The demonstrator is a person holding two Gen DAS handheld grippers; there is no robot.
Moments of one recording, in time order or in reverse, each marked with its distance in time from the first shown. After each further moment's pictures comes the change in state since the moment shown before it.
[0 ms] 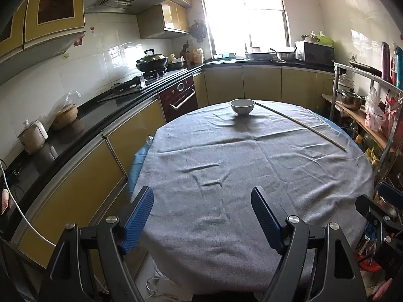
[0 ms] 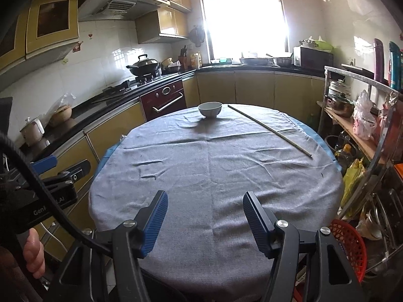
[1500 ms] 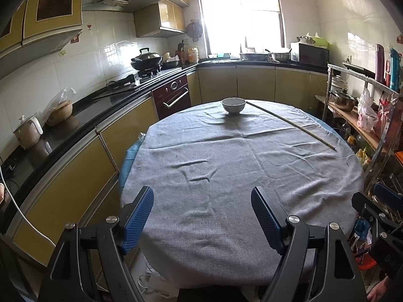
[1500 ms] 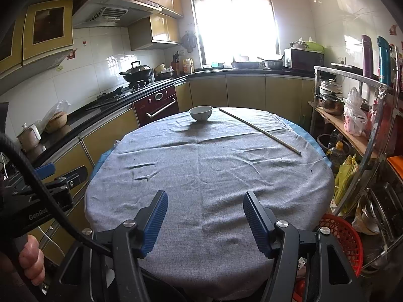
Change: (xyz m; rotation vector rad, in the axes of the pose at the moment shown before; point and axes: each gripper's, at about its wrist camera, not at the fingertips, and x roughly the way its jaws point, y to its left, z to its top) left arm -0.012 -0.013 -0.008 -0.010 0.001 -0.036; right arm -0.016 -0.017 -0.010 0.033 -0.034 -0.026
